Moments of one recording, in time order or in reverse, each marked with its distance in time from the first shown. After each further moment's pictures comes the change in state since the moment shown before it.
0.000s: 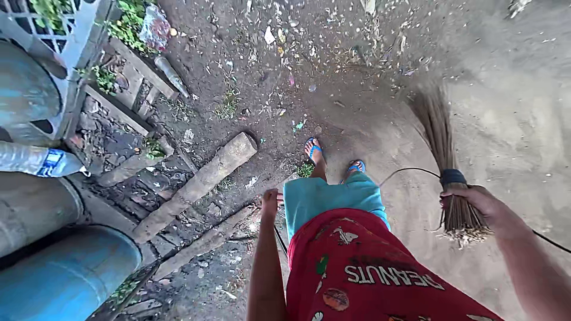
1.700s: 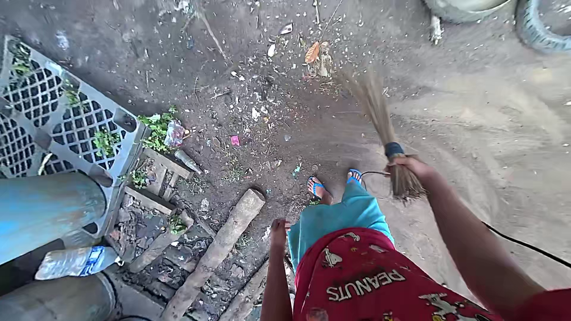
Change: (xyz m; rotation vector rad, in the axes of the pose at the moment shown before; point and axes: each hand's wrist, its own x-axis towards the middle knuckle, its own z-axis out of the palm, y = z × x) left_hand -0.003 0.087 0.013 0.179 -0.047 0.179; right_hand 0.070 -0.085 0.066 0.406 -0.245 -0.246
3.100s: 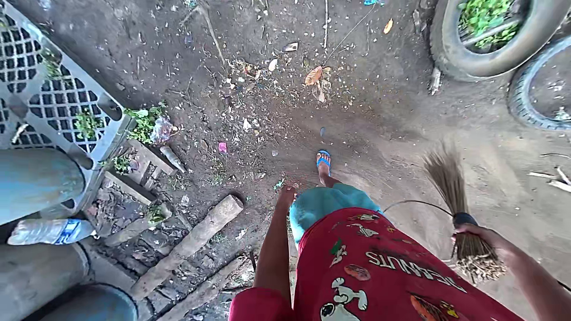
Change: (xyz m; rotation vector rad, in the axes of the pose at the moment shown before) left_hand 0.075 0.279 0.170 0.160 -0.164 -0.118; right_hand -0.045 -0.150 -0.254 -0.160 0.245 0.355
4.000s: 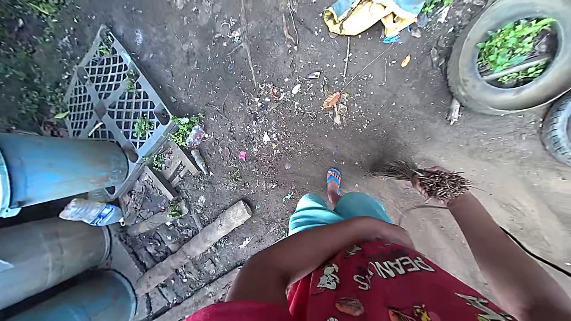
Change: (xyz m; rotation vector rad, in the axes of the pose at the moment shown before) left_hand -0.218 0.160 0.179 0.649 -1.071 0.489; right_hand 0.096 -0.155 0.085 0.473 -0.661 -0.319
